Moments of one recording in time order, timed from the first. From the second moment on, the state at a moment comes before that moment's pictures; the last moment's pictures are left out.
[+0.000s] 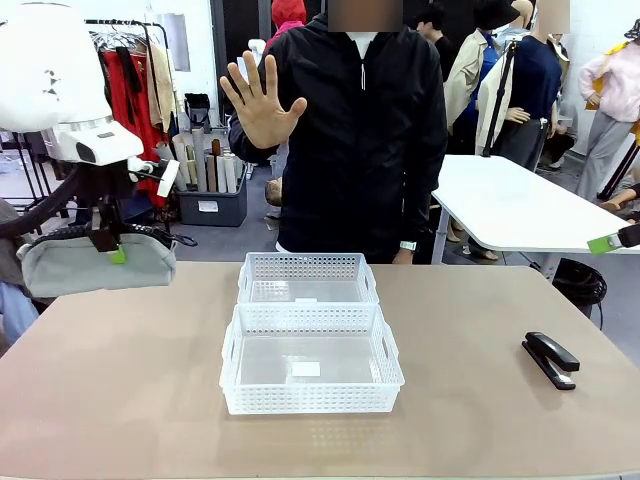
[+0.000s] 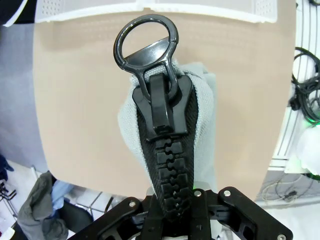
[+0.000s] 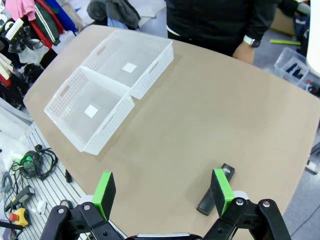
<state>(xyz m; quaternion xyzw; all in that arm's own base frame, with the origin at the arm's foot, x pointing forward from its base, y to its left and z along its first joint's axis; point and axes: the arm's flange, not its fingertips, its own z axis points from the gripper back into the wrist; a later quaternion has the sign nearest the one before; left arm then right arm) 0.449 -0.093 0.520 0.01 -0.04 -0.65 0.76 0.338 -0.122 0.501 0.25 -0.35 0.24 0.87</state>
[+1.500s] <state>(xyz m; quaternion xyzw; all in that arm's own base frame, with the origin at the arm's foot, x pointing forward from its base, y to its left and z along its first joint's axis) 0.451 -0.094 0.517 0.01 -0.04 -0.65 0.76 0.338 -0.122 0.501 0.25 -0.35 0.24 0.87</state>
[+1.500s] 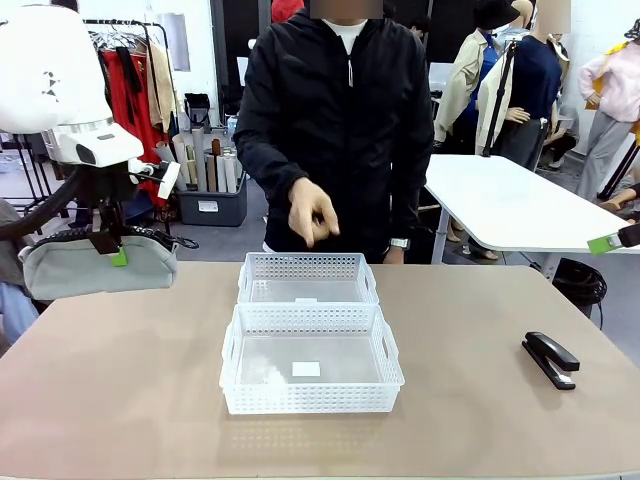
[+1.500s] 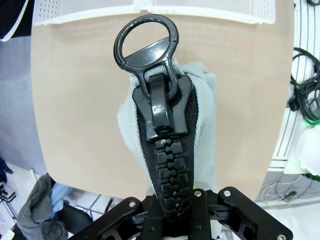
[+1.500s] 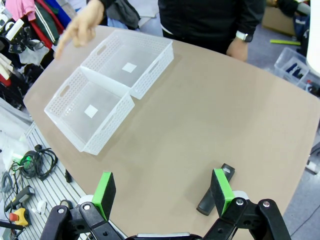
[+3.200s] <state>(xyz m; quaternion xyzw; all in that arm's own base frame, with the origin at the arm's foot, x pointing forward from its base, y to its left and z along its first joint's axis) 0.450 -0.097 0.516 0.00 -0.04 -0.65 0.76 0.338 -0.122 0.501 0.25 -0.35 0.24 0.87</state>
